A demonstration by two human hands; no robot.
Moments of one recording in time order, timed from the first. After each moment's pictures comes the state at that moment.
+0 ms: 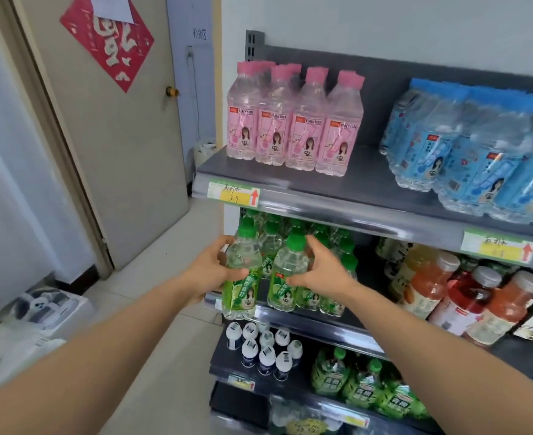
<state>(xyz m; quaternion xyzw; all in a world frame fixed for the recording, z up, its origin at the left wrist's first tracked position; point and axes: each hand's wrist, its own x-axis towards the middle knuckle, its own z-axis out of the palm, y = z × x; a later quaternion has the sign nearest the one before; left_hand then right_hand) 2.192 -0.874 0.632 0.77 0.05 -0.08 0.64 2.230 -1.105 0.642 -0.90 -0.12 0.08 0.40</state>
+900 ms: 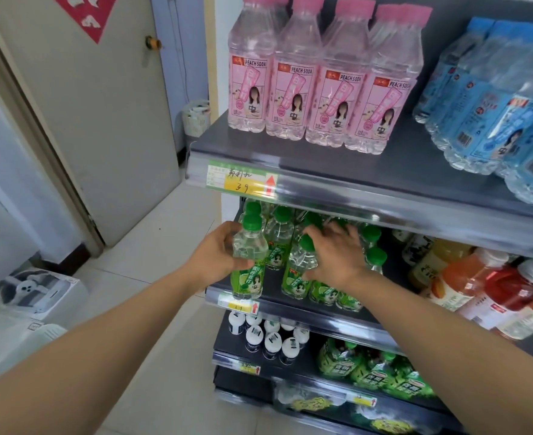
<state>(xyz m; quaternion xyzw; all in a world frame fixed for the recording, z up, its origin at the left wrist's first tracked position) 2.257 -0.853 0.590 0.81 0.02 -0.06 0.58 2.293 -1.094 0.601 -0.98 -0.19 -0.04 -0.03</state>
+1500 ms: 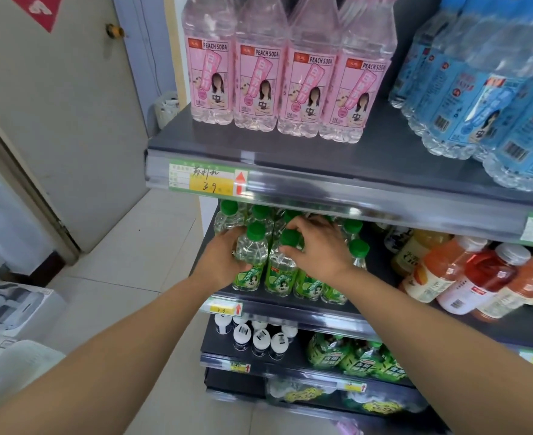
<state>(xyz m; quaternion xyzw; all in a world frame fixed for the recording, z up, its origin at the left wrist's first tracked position) 2.290 -0.895 0.557 0.91 -0.03 0.00 0.41 2.291 -1.096 0.609 -0.98 -0.14 -0.05 0.12</state>
